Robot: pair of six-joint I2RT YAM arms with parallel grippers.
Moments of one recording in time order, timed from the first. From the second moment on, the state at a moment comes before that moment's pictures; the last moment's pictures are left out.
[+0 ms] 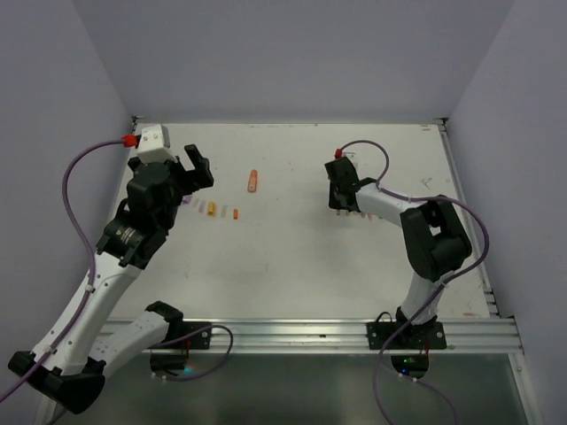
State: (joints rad) left arm -0.44 0.93 1.10 -0.41 -0.43 -0.37; right arm 0.47 1.78 1.11 -0.27 0.32 0.43
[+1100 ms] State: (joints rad) left arm -0.40 1.06 0.84 -0.44 -0.39 -0.29; right arm 0.43 1.69 1.22 -0.33 0.31 0.42
